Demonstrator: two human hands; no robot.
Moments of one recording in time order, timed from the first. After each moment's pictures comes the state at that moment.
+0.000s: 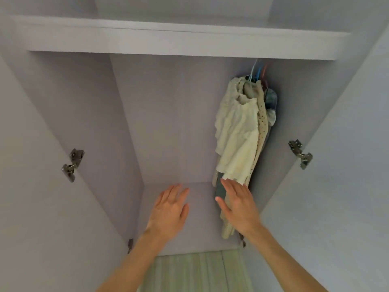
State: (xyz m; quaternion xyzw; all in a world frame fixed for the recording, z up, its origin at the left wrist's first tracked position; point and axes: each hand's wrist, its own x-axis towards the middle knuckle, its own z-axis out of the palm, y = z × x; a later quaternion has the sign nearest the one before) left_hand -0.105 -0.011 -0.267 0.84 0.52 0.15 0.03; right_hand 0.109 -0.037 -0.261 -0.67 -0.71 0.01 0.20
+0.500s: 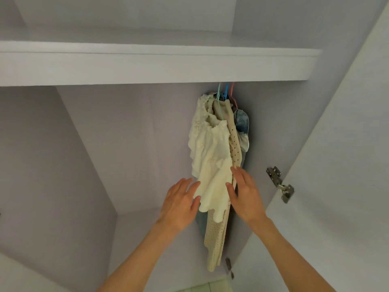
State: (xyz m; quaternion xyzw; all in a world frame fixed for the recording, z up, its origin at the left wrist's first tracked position) left_hand 0.038 0.122 -0.241 0.87 0.44 0.19 0.11; right_hand 0.229 0.081 -0.234 -0.72 -0.61 0.02 0.33
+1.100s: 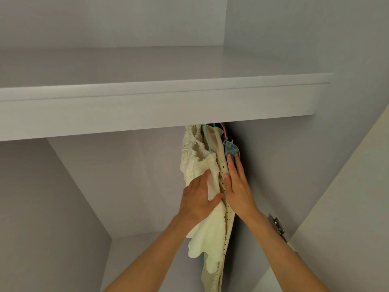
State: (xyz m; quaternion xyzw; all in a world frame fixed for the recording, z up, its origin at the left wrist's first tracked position) left_hand 0.181 0.243 -0.201 0.83 0.48 0.19 0.21; right_hand 0.312 0.221 -0.203 -0.63 -0.64 0.11 0.43
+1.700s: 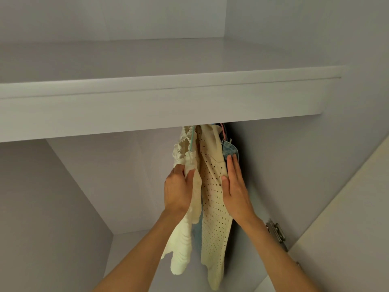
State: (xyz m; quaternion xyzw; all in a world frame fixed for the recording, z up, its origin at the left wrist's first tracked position) left_hand 0.174 0.271 -0.190 0.68 0.59 0.40 0.17; right_hand 0.315 0.232 -0.217 -0.62 -0.64 0.12 0.45
